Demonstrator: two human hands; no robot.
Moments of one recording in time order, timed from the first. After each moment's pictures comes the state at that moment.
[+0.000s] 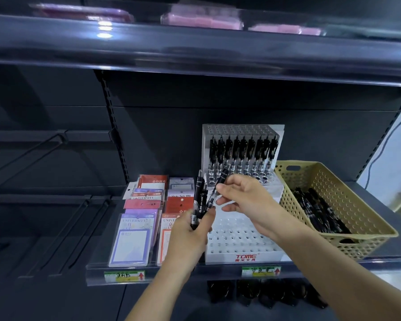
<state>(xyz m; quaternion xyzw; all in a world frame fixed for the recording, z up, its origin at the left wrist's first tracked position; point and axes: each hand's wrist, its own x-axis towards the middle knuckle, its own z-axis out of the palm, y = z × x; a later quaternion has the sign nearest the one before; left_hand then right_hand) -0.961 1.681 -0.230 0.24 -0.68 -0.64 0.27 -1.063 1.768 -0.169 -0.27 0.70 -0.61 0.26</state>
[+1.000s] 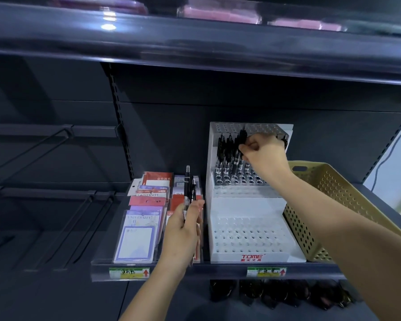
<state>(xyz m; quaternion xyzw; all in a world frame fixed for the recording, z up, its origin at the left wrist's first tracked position) -0.951 1.663 -0.231 0.27 -0.64 -0.66 0.29 -1.135 1.736 -0.143 -0.29 0.84 -0.44 -0.09</state>
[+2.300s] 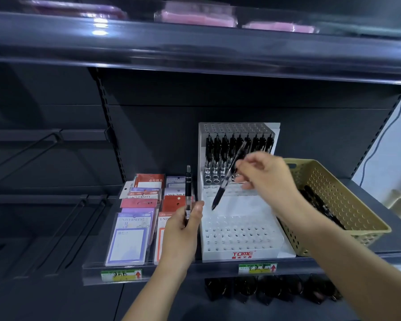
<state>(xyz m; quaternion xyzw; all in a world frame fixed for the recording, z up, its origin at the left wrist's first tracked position) -0.959 1.681 -0.229 0.25 -0.65 -0.65 0.29 -1.076 1.787 -0.138 -0.27 0.79 -0.54 0.06</state>
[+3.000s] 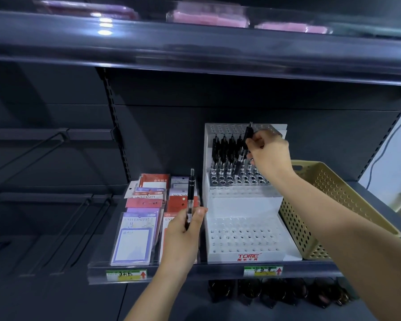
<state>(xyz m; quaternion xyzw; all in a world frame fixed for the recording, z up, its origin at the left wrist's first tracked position) -0.951 1.673 -0.231 0.28 -0.69 -0.60 0.28 -1.140 1.749 -0.139 -0.26 0.84 -0.46 -0.12</state>
